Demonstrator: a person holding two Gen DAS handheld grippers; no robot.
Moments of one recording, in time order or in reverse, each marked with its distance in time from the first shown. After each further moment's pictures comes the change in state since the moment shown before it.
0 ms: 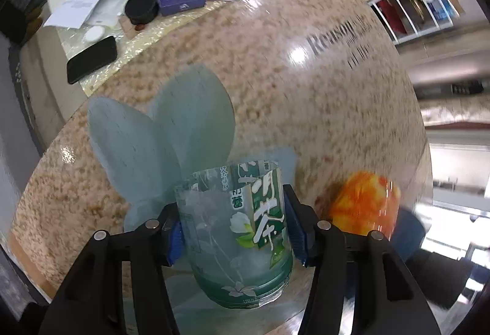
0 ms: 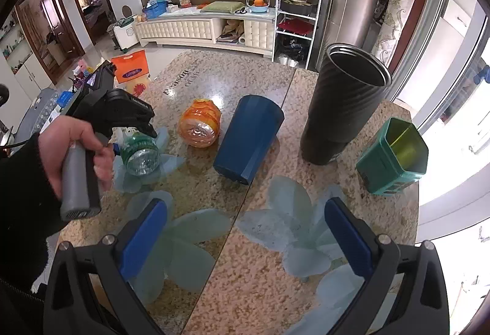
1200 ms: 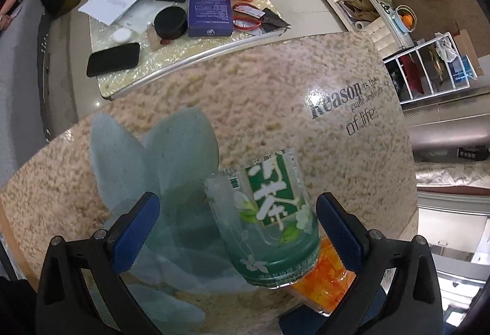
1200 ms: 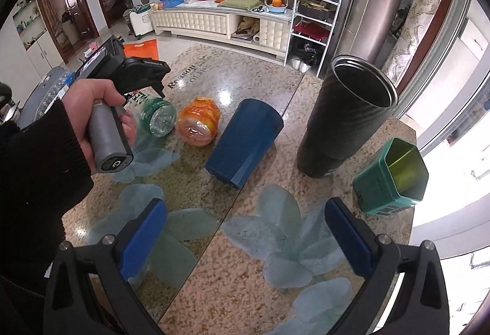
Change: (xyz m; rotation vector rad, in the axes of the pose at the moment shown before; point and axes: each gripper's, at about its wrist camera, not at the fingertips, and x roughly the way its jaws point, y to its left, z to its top) left arm -0.008 -0.017 0.021 -0.249 -0.149 0.028; right arm -0.003 -0.013 0.013 -0.105 0.029 0.037
